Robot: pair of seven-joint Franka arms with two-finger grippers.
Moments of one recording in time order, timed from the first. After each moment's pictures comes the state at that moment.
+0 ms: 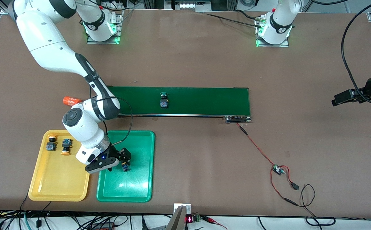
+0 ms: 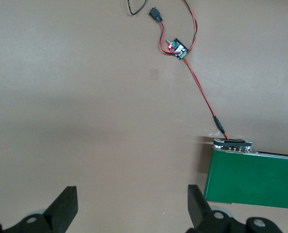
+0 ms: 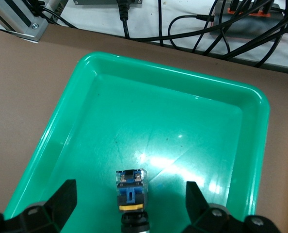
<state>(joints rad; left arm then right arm) 0.07 0.22 -0.02 -1.42 -0.04 1.57 -0.09 0.03 0.88 0.29 -1.42 -0.24 2.73 0.07</state>
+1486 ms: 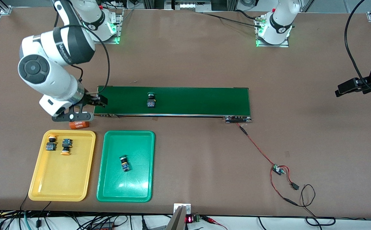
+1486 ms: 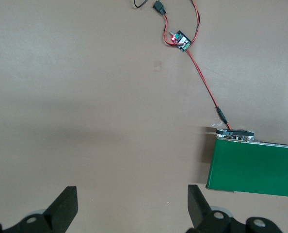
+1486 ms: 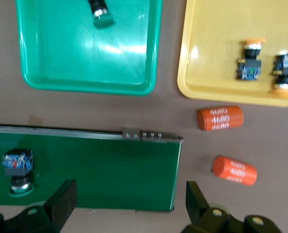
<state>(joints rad) 0.01 0.13 0.06 -1.48 -0.04 1.55 -0.07 0.02 0.22 0.28 -1.78 -0.11 1.87 0.28</state>
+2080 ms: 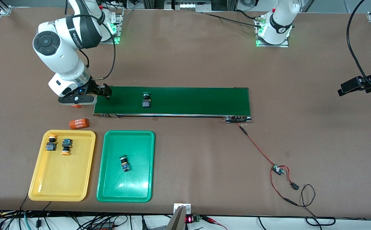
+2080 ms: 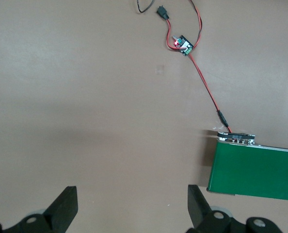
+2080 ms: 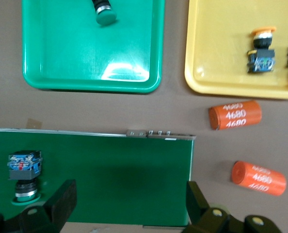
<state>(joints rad) 0.02 0.12 0.07 -1.48 -0.04 1.56 -0.07 -0.04 0.00 0.33 -2.19 -0.04 2.27 0.31</state>
